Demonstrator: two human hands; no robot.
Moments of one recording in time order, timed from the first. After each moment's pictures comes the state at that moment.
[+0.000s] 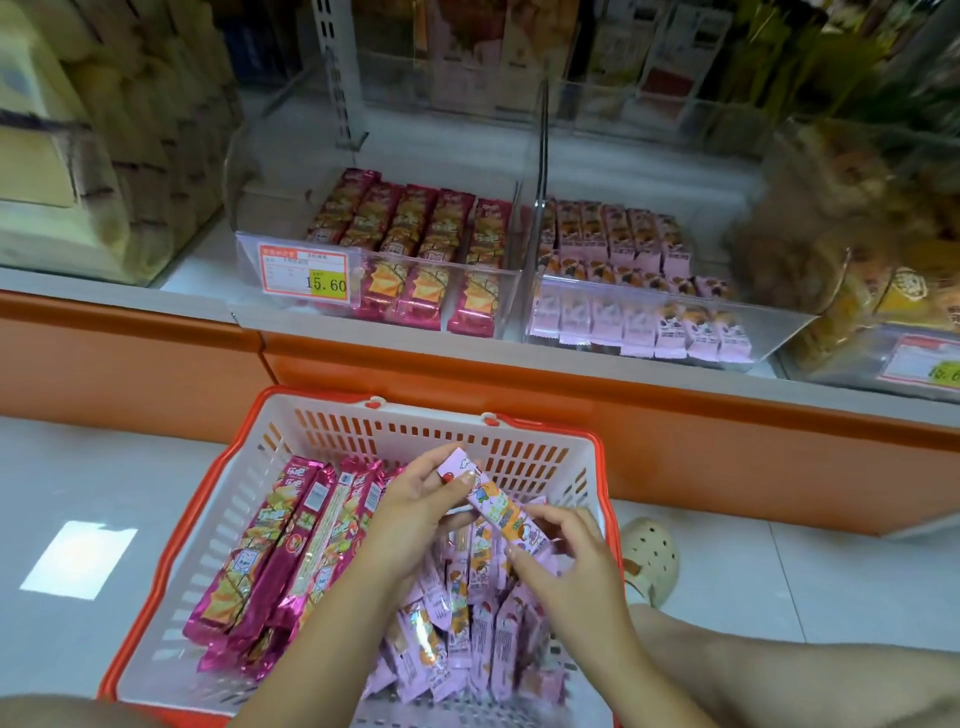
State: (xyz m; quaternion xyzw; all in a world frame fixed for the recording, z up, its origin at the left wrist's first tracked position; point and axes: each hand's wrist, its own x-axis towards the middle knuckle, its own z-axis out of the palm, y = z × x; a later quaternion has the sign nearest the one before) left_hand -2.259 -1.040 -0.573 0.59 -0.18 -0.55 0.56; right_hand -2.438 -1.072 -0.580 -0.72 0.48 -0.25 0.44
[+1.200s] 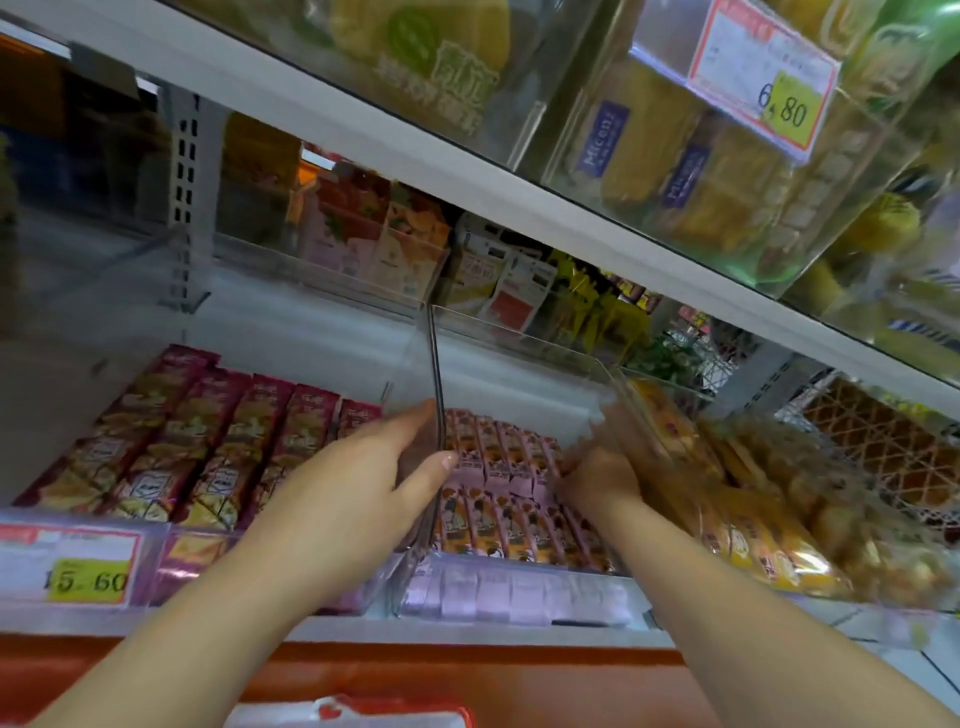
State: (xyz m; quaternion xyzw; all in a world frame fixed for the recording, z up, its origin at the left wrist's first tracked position) left_hand -2.198 -1.203 -0.401 0.65 -0.62 -0.16 0.40; right_hand -2.421 -1.400 -0.433 -0.73 0.68 0.03 -0.09
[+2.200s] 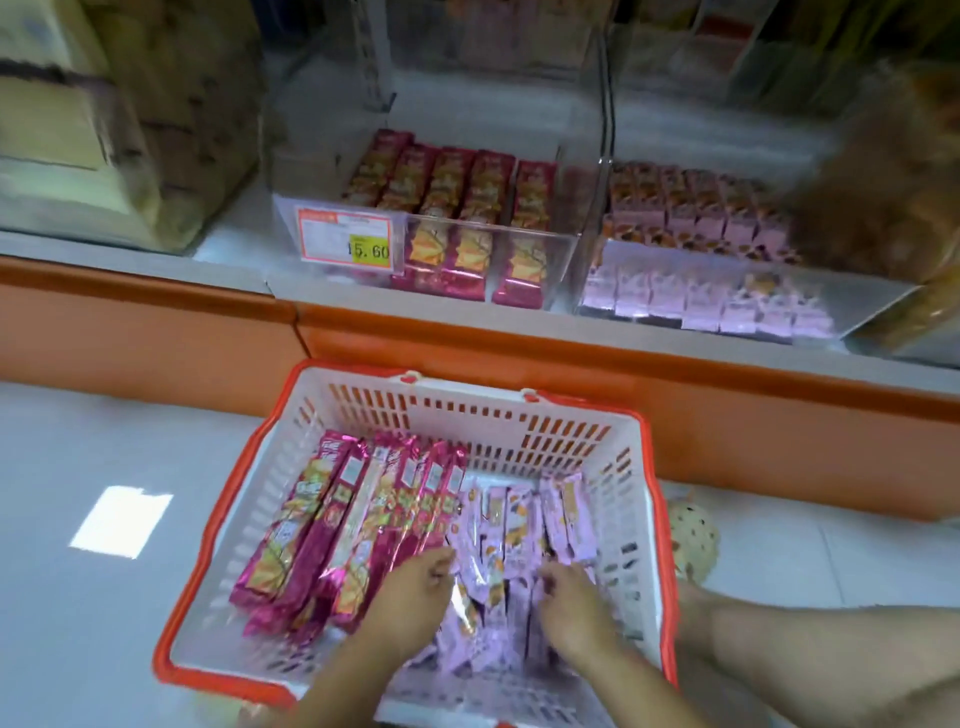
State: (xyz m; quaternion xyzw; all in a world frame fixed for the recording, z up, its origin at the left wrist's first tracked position) left_hand -2.245 -0.971 -0.660 0.78 -0.33 -0.48 0.23; right_hand -2.420 -1.062 -0.702 -0.71 0.57 0.08 0.40
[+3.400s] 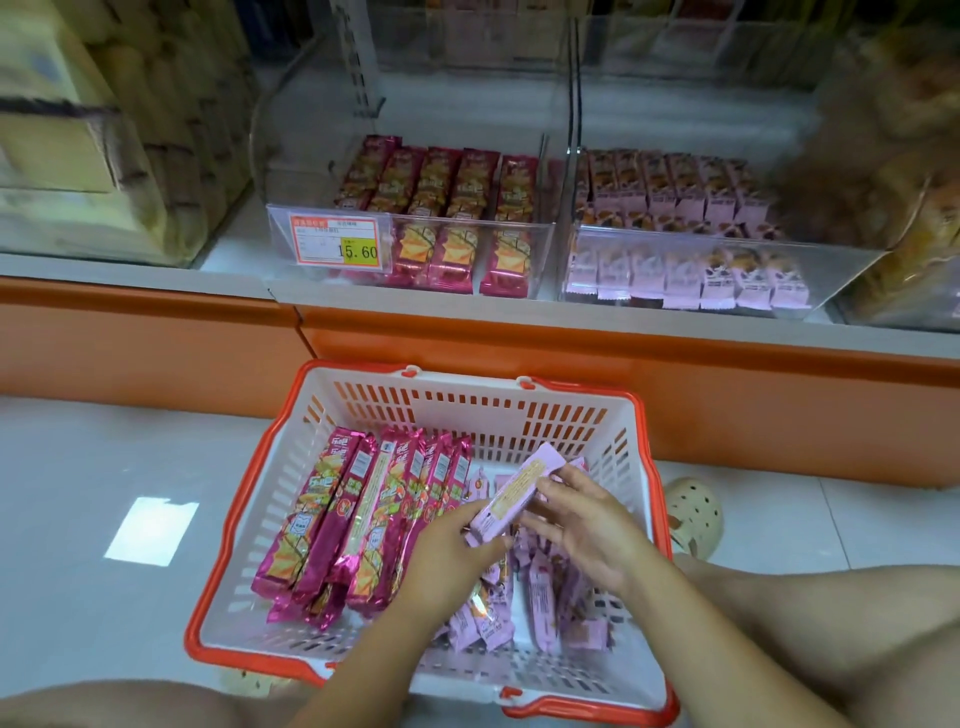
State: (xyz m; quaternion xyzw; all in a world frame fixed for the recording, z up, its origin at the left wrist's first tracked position) left_hand -2.270 -0.988 -0.613 0.72 -0.35 -0.47 0.36; right_hand -2.411 -1.100 -0.616 -0.28 0.41 -0.22 0.84
